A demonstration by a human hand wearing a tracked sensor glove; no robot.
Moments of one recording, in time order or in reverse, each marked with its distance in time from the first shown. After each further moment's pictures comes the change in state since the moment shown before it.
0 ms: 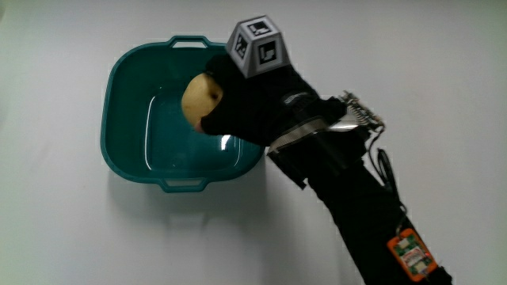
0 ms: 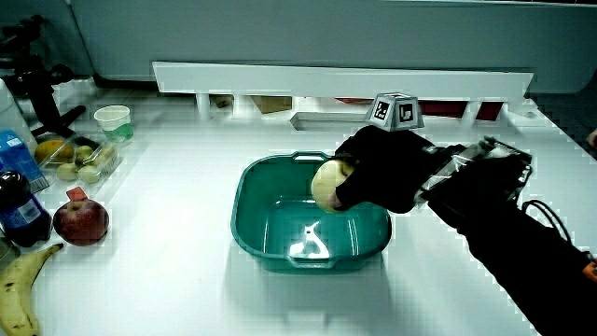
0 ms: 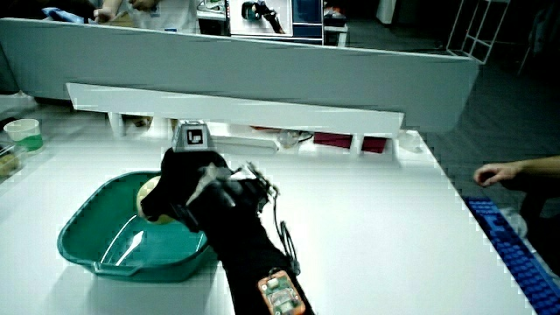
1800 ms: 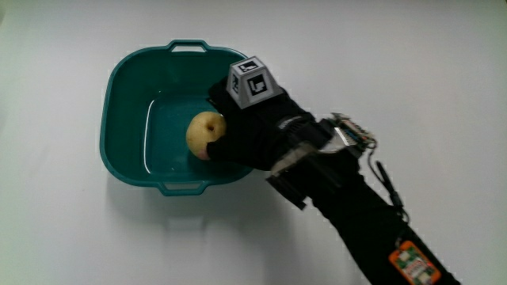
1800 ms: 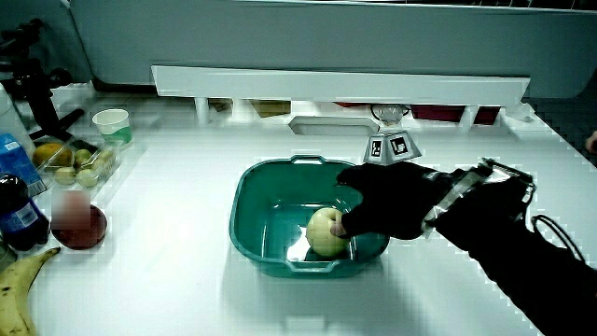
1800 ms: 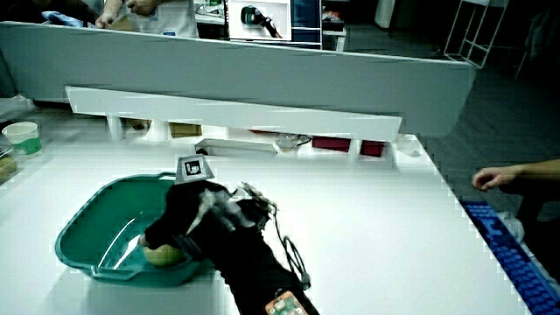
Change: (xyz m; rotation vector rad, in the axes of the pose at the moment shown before) arm 0.010 0.026 -0.072 -0.409 -0.129 -0.155
